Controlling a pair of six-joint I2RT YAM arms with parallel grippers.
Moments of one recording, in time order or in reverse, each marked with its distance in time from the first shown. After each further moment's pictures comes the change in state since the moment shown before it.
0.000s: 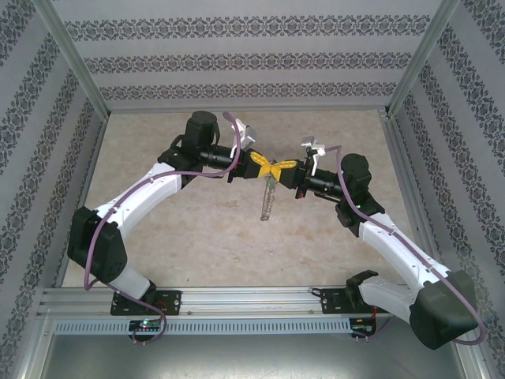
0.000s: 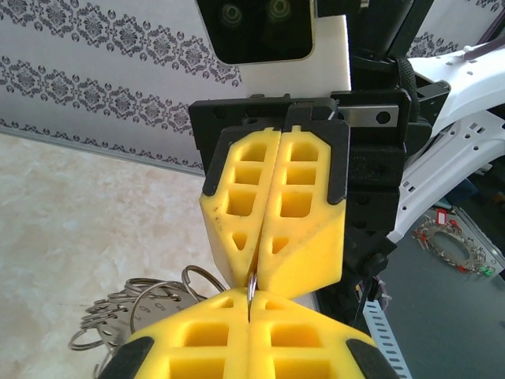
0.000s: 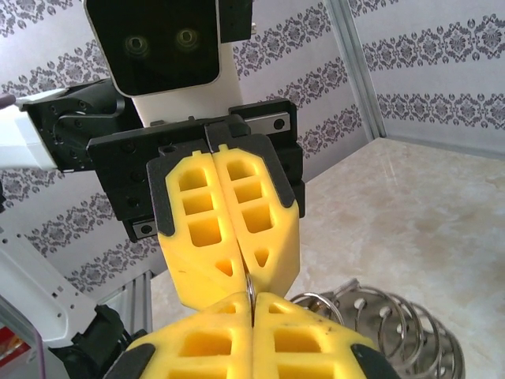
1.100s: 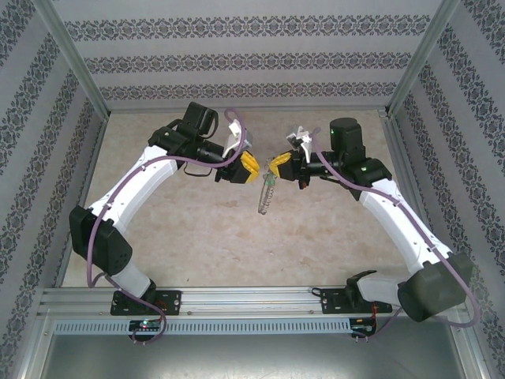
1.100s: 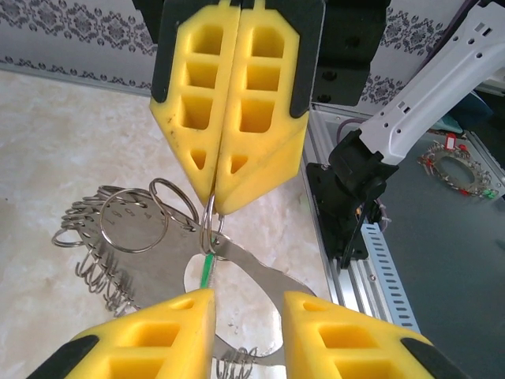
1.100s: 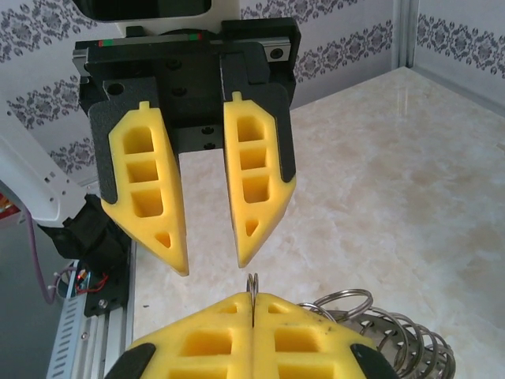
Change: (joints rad) left arm 0.047 0.063 0.290 -0.726 -0.047 0.492; right arm -0.045 0.195 0.476 -0.835 -0.144 -0.637
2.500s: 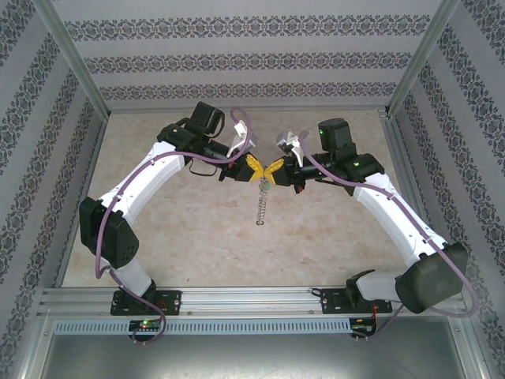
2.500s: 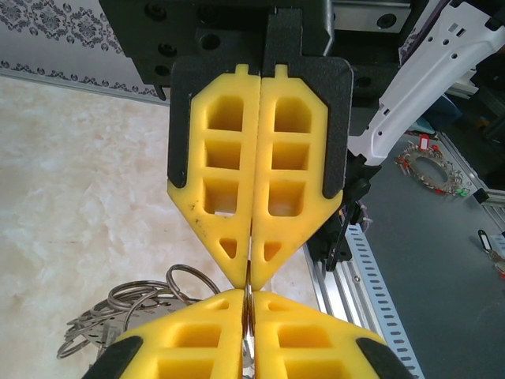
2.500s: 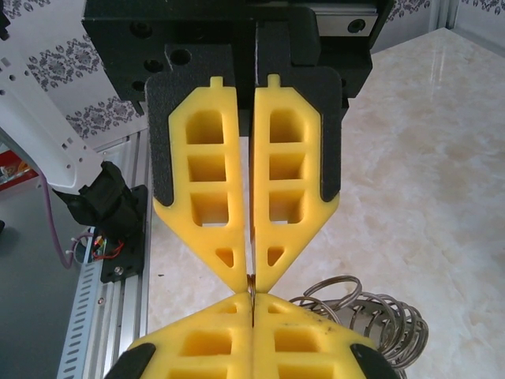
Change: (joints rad) left arm -0.014 0.069 0.040 -0.027 0.063 0.034; right arm 0.048 0.049 0.043 -0.120 0.008 -0.093
